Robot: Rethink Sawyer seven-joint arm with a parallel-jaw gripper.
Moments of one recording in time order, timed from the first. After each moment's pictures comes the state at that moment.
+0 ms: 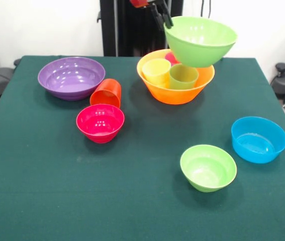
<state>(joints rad) -0.99 -0.86 0.88 2.16 -0.24 0.66 1.90</state>
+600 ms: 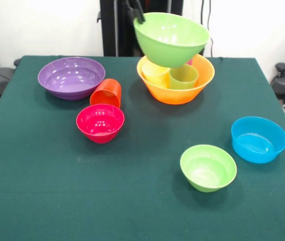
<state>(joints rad) -1.08 -0.92 0.89 2.13 -0.24 0.74 1.90</state>
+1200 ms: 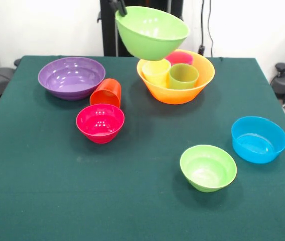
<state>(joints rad) -1.13 -0.98 0.91 2.18 -0.28 0.74 1.90</state>
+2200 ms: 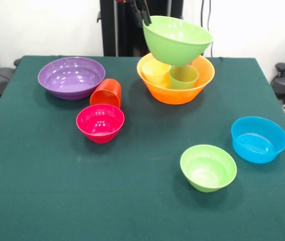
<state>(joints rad) -1.05 -0.93 0.91 2.21 -0.35 0.64 1.90</state>
